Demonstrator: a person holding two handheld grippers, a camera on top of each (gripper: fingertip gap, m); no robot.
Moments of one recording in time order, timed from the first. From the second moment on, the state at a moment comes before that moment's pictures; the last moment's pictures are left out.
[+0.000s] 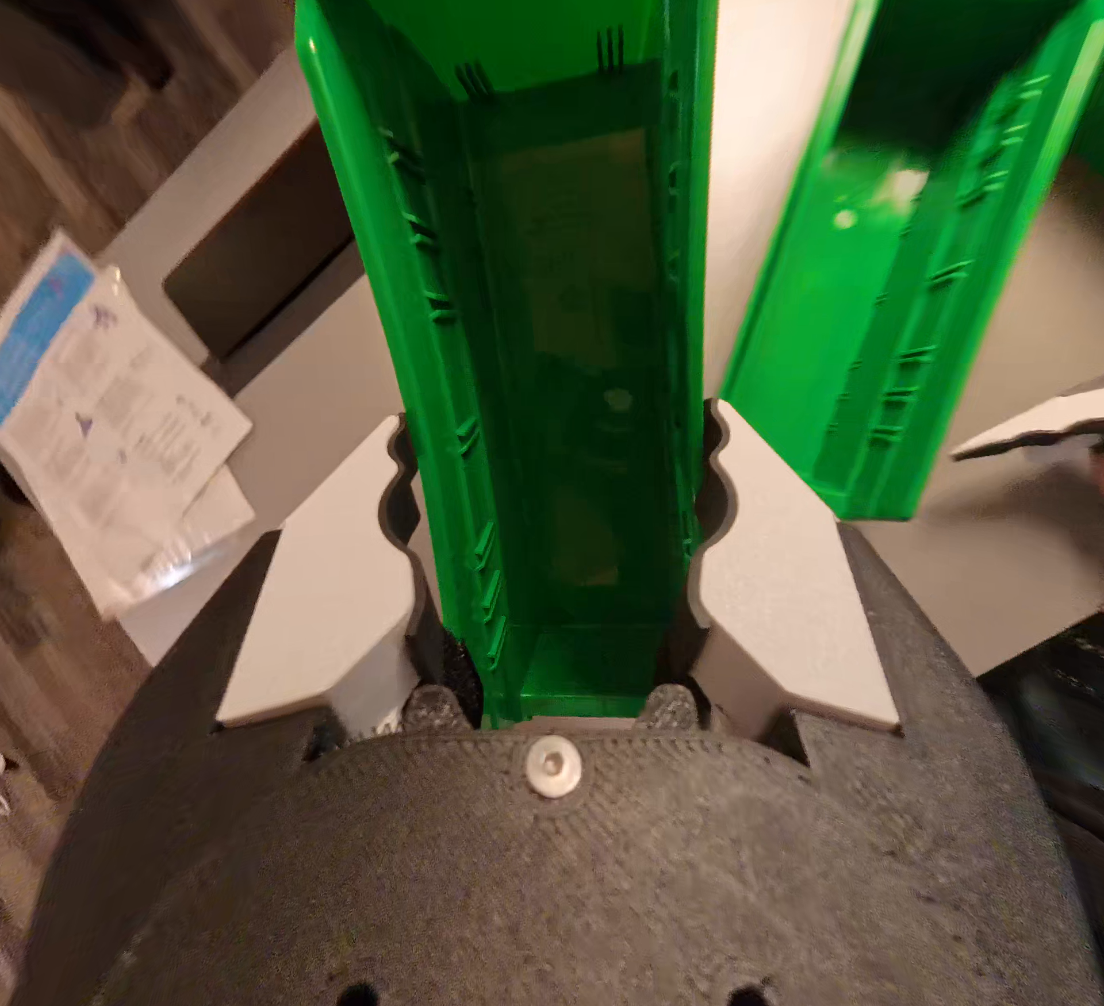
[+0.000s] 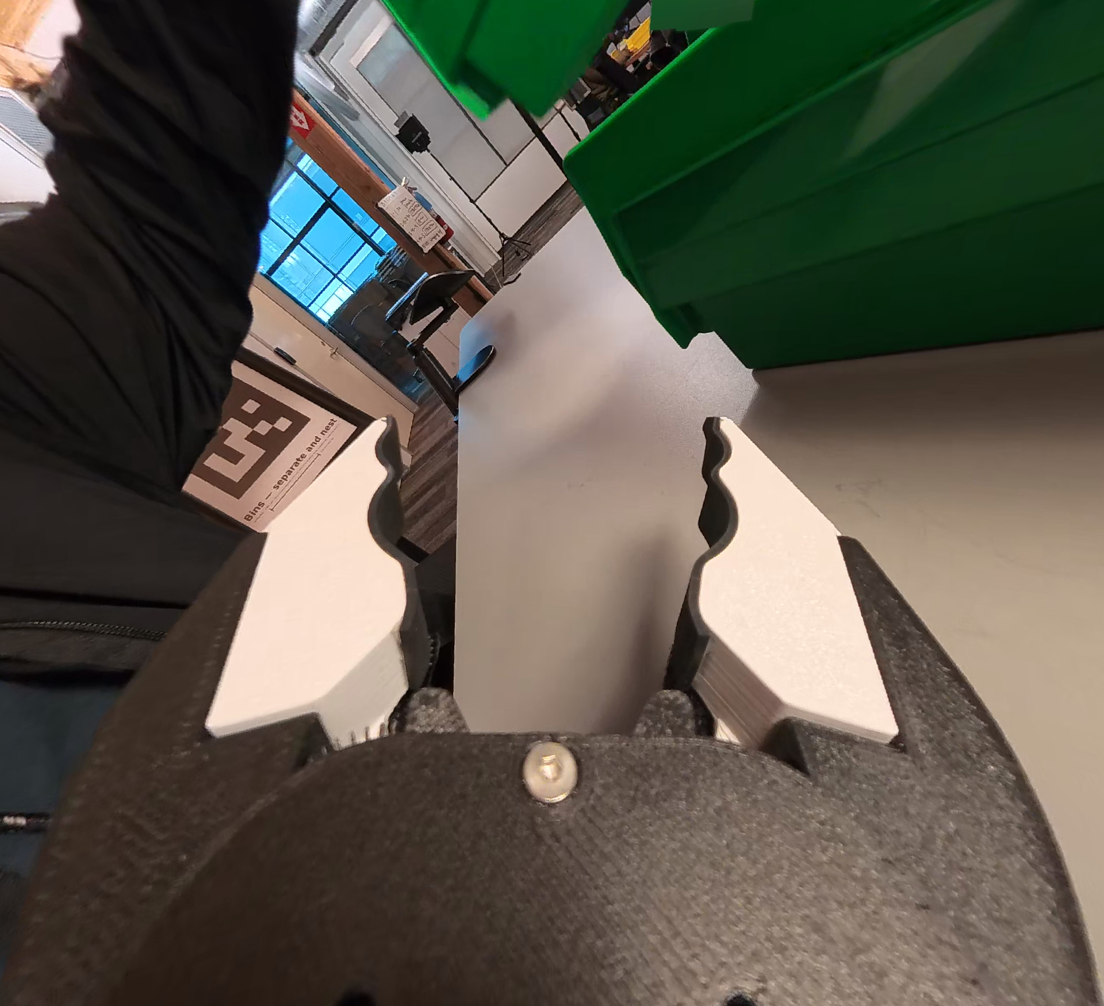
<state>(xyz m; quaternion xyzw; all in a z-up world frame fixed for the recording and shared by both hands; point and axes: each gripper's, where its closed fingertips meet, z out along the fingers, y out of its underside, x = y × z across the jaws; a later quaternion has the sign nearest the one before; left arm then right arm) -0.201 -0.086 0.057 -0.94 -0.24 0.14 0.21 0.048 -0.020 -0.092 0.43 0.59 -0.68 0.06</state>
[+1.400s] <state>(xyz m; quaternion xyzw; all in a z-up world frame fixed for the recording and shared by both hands) -0.106 0.075 -0.056 -0.98 -0.05 0.09 0.15 0.050 -0.022 -0.091 0.42 0.59 -0.68 0.07</state>
